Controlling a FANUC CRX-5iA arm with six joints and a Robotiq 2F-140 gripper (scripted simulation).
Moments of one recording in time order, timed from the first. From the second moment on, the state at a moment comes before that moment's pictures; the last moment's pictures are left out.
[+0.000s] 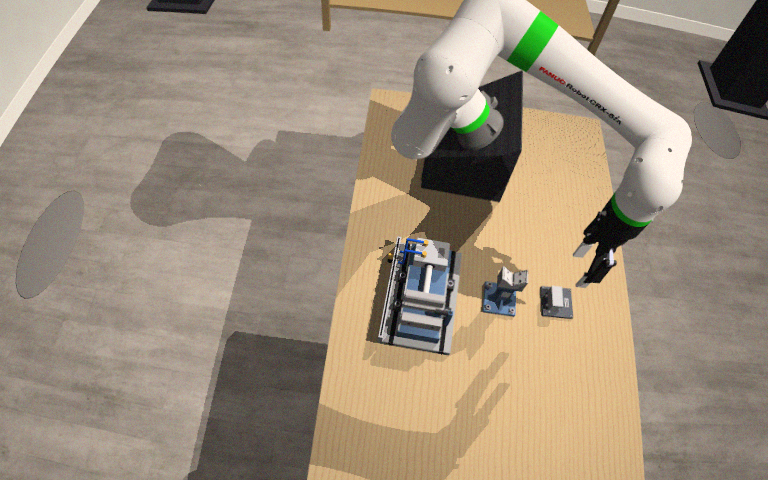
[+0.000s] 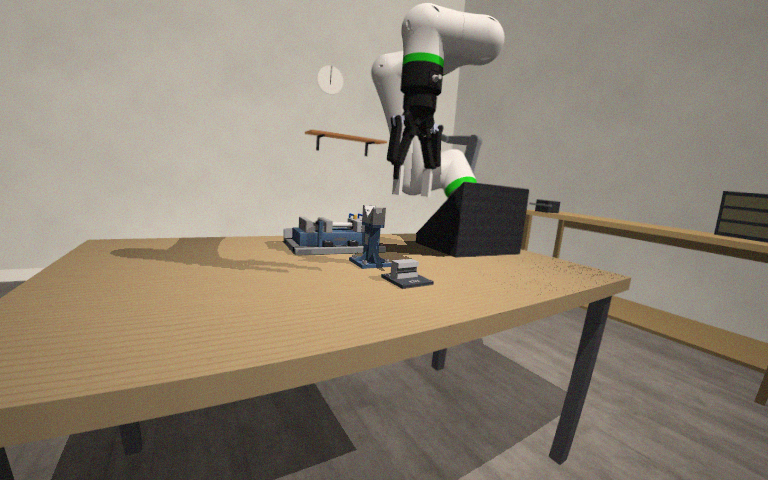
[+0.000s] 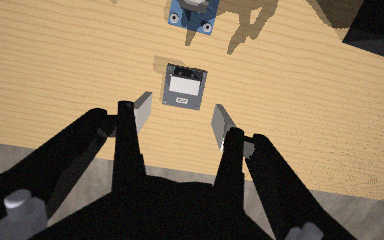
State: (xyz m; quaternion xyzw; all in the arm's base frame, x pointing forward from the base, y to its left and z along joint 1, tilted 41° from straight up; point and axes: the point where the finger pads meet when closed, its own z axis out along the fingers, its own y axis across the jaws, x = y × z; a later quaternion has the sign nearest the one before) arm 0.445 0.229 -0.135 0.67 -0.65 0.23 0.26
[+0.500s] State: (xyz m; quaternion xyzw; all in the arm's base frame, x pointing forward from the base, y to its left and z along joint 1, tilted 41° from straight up) arm 0.445 0.212 -0.155 0.67 -0.65 0.23 0.26
